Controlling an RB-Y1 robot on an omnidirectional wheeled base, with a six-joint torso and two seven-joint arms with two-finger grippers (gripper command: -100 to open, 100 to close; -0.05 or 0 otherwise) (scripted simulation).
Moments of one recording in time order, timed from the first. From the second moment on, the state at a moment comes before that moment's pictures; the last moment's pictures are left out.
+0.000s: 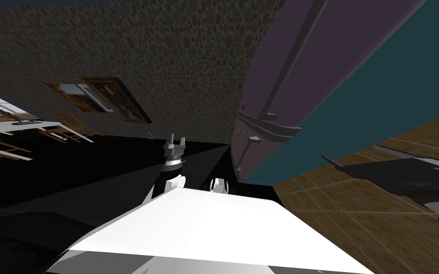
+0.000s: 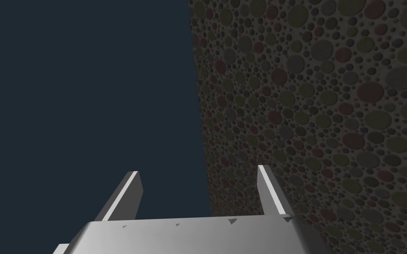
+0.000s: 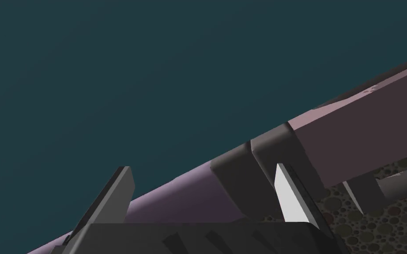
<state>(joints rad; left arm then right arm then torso) 0.55 0.03 0.02 -2.26 0.09 -0.57 0.08 1.18 -0.75 -1.02 -2.34 0.99 -0.09 0.23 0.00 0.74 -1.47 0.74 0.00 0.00</state>
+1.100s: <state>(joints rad) 0.55 0.03 0.02 -2.26 0.09 -0.57 0.08 1.36 -0.94 -1.26 -2.39 1.20 -0.06 0.24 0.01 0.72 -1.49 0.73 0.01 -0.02</state>
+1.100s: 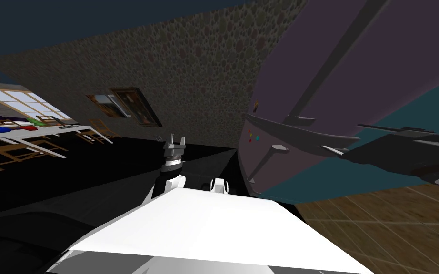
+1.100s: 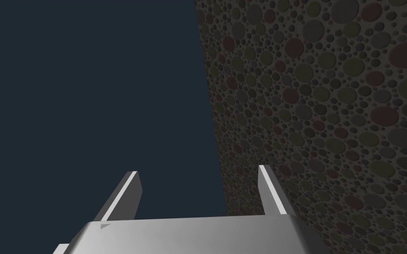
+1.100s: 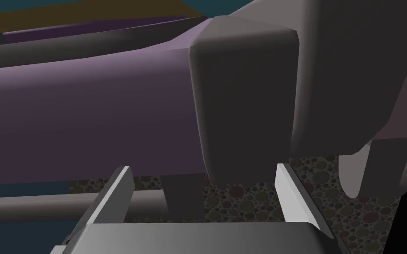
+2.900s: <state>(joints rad) 0.55 0.03 0.02 -2.26 0.09 -0.57 0.08 1.42 -0.89 -1.25 -2.19 1.20 -0.04 0.24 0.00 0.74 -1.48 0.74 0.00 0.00</state>
